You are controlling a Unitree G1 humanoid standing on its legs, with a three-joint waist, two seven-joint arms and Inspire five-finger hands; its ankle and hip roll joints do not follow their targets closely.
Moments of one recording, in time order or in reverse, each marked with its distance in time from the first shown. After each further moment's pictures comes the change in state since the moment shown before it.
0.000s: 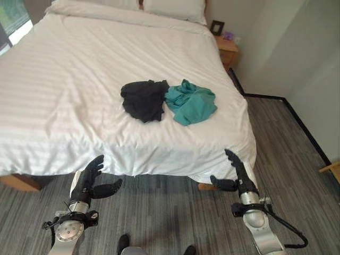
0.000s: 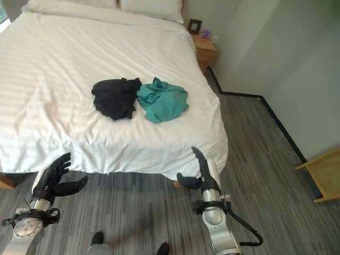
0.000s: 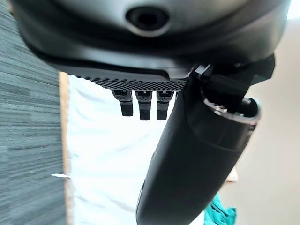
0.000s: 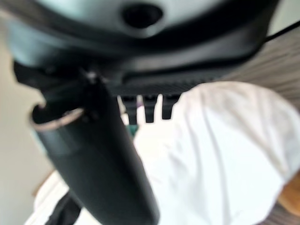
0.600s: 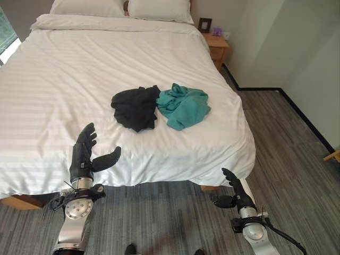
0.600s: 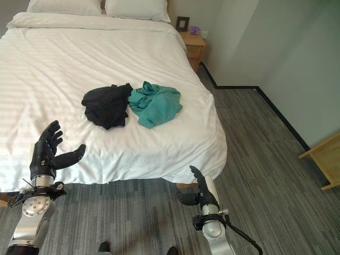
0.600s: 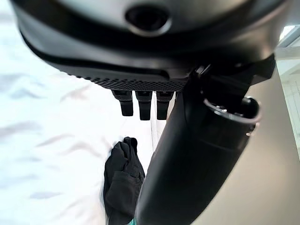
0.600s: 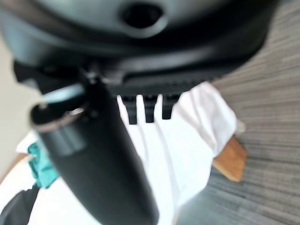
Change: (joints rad) left arm -0.158 -0.080 0.005 -0.068 -0.009 -0.025 0.151; right arm 0.046 0.005 0.038 0.035 0.023 0.006 0.010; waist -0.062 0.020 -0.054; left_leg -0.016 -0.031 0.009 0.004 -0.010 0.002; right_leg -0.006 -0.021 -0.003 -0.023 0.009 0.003
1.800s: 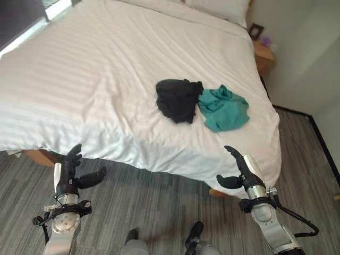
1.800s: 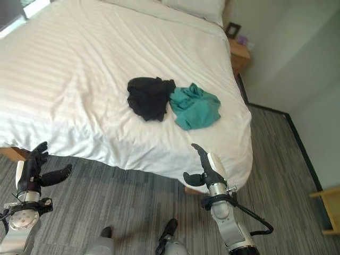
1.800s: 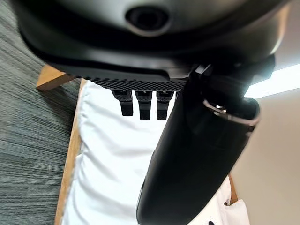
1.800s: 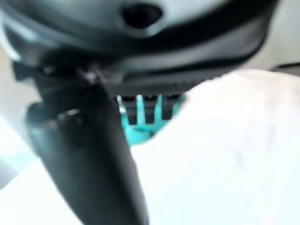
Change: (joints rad) left arm 0.163 0.061 0.072 0.096 0.095 0.036 -0.008; right arm -0.170 -0.158 0.014 -0.088 -0.172 0.004 0.005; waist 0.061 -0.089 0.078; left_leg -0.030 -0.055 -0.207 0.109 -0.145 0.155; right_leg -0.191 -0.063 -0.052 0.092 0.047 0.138
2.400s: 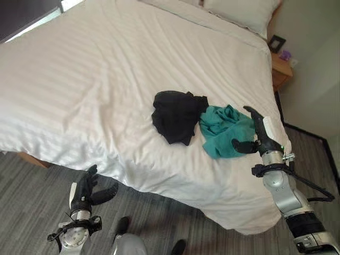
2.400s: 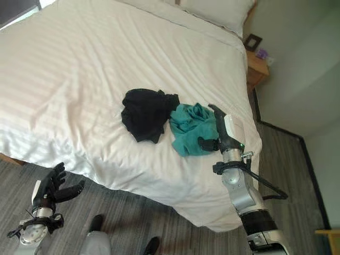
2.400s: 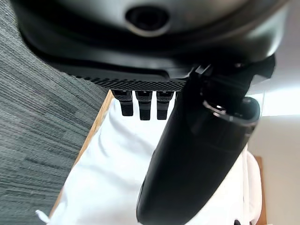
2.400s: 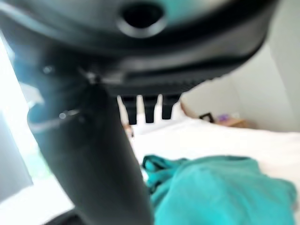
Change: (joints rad) left arm 0.029 -0.053 -0.054 0.053 -0.153 -0.001 -0.077; right arm -0.358 -0.168 0.069 0.290 0.065 0.010 -0.113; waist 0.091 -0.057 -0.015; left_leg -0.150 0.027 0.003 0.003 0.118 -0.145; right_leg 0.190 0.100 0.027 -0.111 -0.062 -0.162
